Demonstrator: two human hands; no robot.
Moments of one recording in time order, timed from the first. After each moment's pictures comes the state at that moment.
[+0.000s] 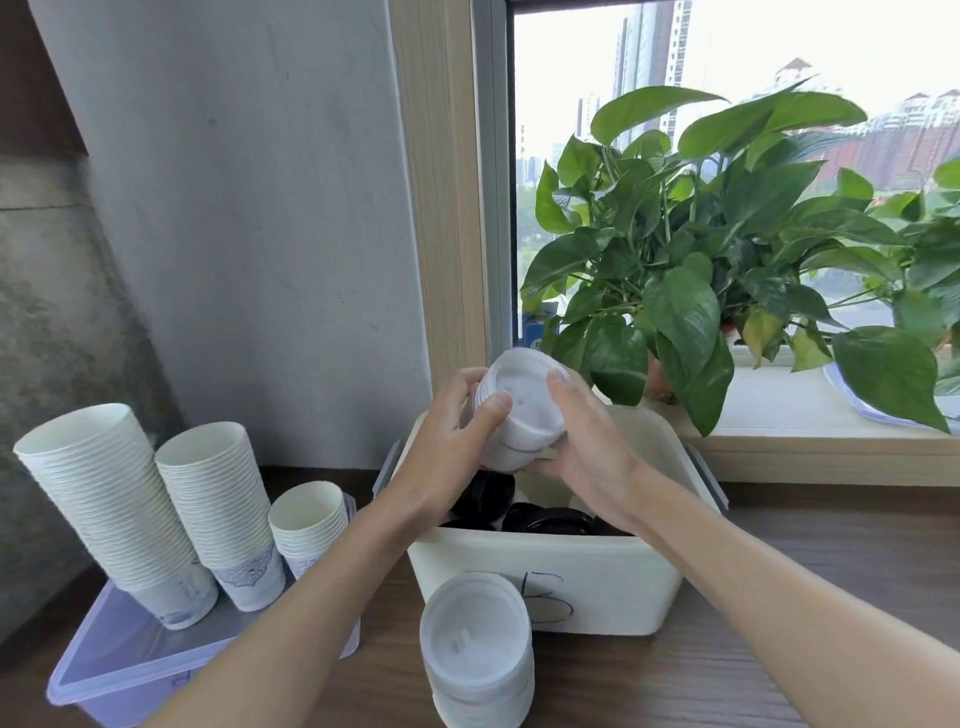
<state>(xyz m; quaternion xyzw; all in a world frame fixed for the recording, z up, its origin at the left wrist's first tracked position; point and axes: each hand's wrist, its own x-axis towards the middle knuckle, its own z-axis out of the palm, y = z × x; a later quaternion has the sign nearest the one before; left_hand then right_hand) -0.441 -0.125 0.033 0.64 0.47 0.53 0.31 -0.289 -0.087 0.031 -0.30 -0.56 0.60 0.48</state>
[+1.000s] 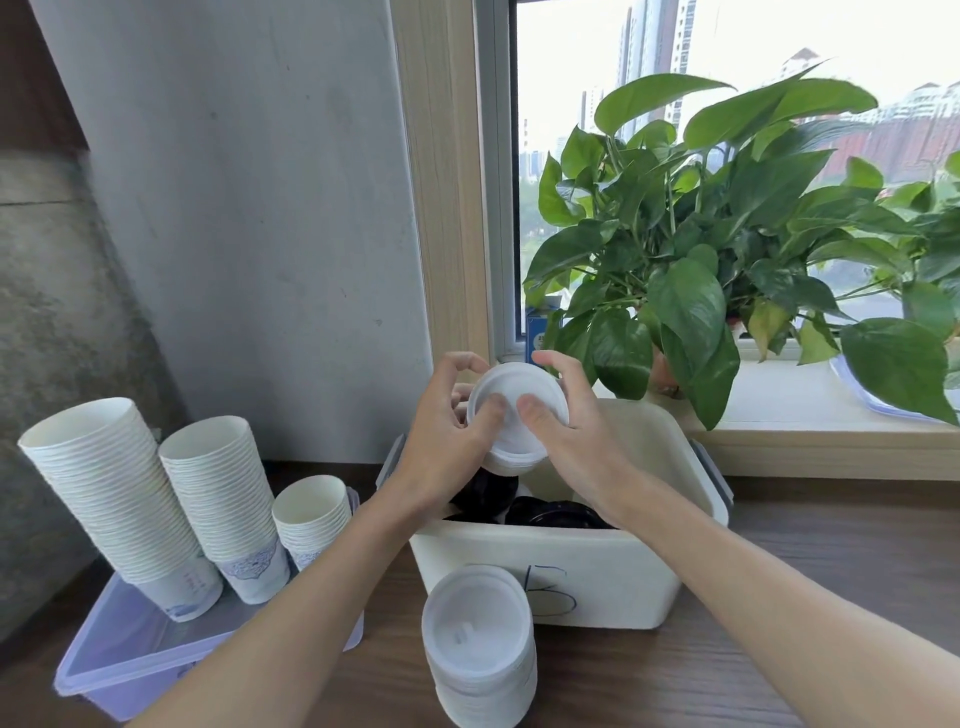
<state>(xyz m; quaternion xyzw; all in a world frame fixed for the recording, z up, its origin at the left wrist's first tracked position) -0.442 -0.129 0.037 0.62 0.47 0.56 0.29 -0.295 -0.092 0.025 -0.34 -0.68 0.42 0.49</state>
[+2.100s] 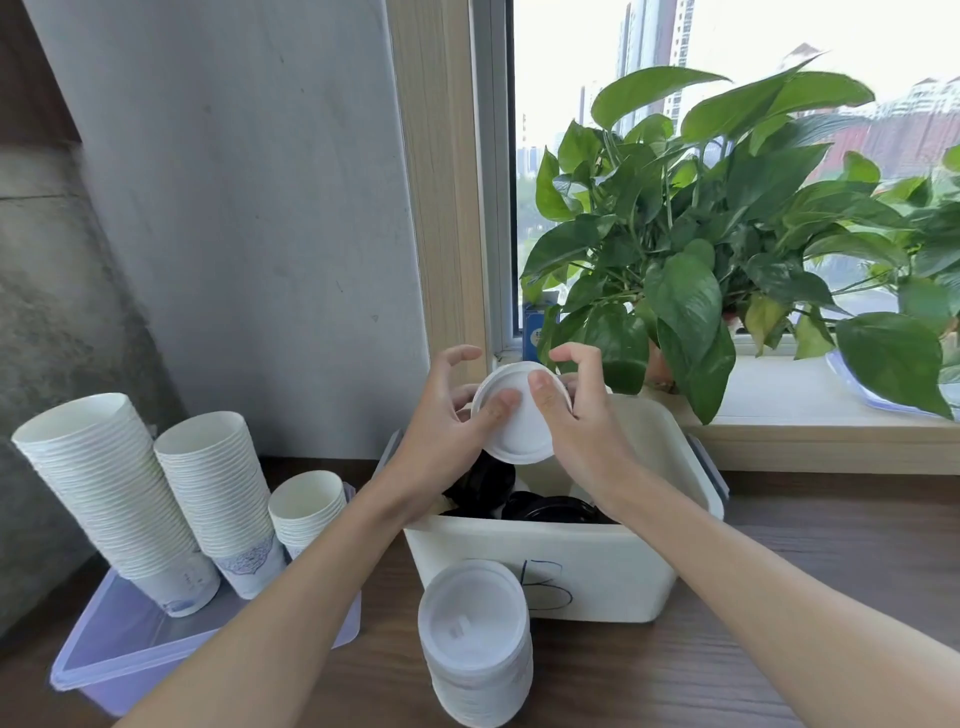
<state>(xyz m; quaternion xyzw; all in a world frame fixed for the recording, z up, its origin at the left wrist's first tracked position) -0.446 -0.118 0.030 0.60 0.47 0.54 0.36 -0.292 -0.095 0.029 -0.37 -0.66 0.38 0.53</state>
